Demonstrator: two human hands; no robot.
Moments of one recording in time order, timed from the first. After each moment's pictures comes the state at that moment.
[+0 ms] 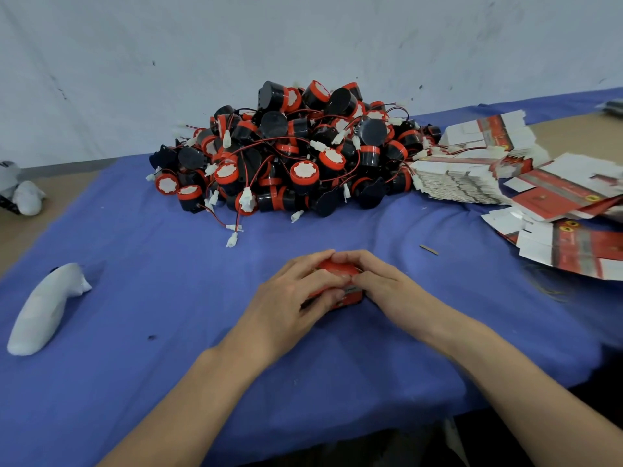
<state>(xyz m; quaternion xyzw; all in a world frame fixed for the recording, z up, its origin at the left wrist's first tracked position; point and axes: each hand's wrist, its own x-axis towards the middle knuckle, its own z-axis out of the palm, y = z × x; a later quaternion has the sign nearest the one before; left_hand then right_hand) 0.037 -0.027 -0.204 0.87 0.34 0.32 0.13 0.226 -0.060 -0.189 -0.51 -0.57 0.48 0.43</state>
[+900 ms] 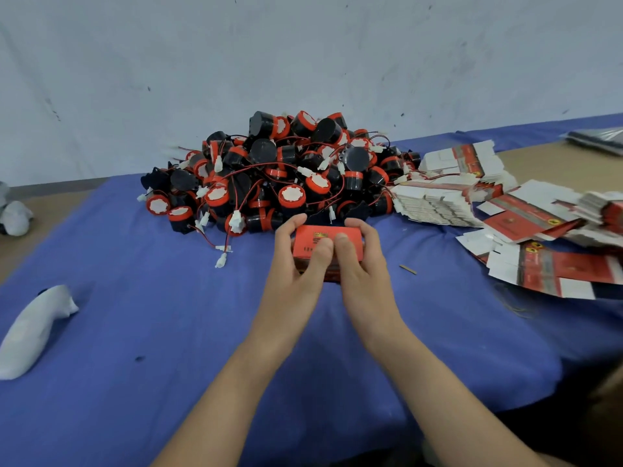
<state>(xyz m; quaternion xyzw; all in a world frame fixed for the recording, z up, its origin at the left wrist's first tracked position) 0.087 -0.047 -0.146 0.63 0.38 0.52 0.44 0.190 -0.066 -0.148 -0.47 -0.43 0.39 0.66</state>
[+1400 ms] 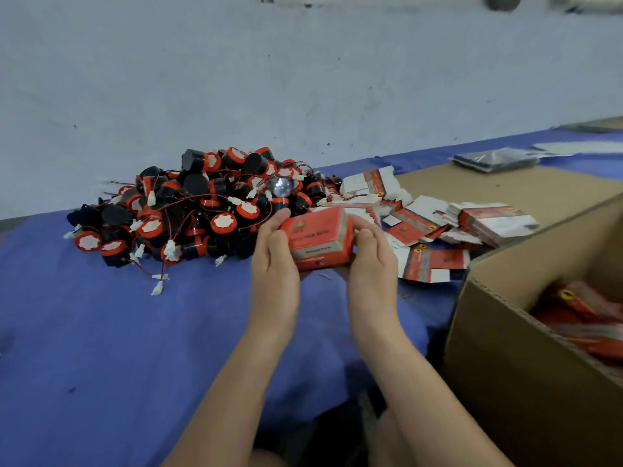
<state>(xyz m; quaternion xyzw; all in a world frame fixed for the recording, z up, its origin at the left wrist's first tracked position) 0.169 -0.112 -0.088 0.57 0.34 0.58 0.47 0.251 -0.151 -0.086 -0.47 -0.31 0.27 0.78</state>
